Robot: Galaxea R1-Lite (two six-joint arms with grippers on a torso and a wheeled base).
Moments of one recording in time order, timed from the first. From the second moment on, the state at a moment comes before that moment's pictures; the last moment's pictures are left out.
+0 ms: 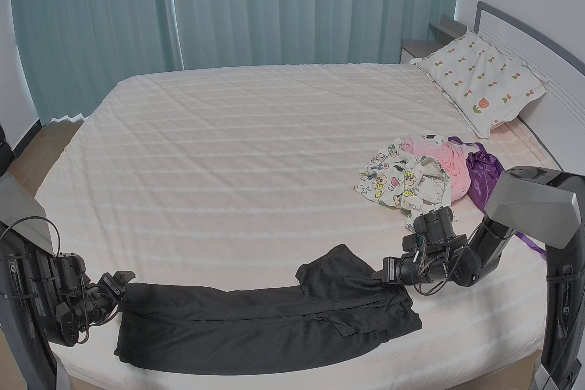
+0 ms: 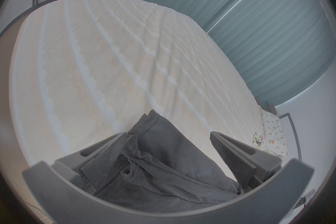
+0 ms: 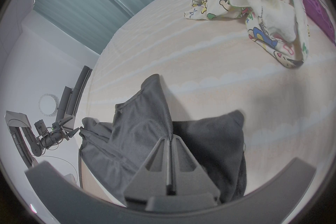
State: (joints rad) left arm 0.24 2.31 -0.07 -1.55 -0.16 -0.75; right arm 0.33 2.37 -0.88 -0.66 0.32 0.40
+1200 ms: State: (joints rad) left arm 0.23 2.34 -0.04 -1.55 -0.15 -0.74; right arm 0.32 2.16 -0.52 -0.66 0.32 0.40
